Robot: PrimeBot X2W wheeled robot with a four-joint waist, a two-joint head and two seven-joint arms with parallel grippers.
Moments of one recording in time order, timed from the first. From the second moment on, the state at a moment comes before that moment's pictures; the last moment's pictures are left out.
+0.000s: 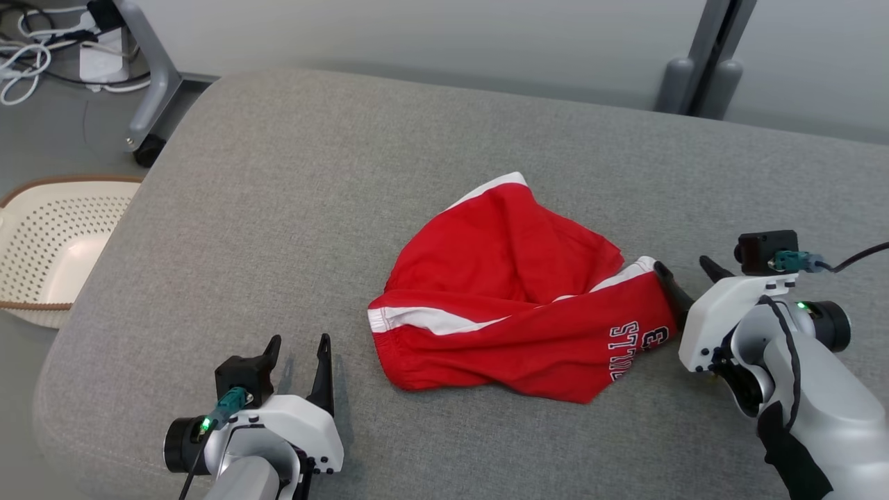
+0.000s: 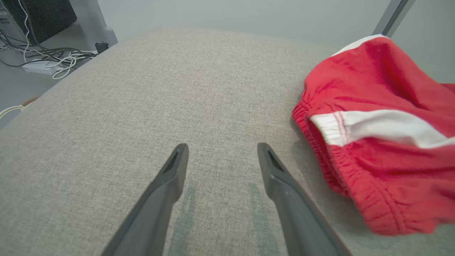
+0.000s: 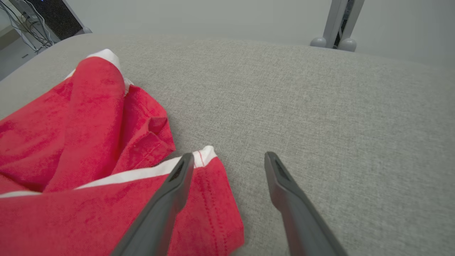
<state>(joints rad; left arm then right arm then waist) -0.32 0.08 -0.38 0.71 -0.45 0.12 -0.26 -0.67 -0.16 0.33 0.98 0.42 0.13 -0.03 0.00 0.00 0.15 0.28</state>
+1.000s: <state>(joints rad) -0.29 0.05 -0.26 0.73 -0.37 0.06 -0.26 -0.70 -0.24 0.52 0.85 0.59 0.13 -0.26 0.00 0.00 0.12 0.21</state>
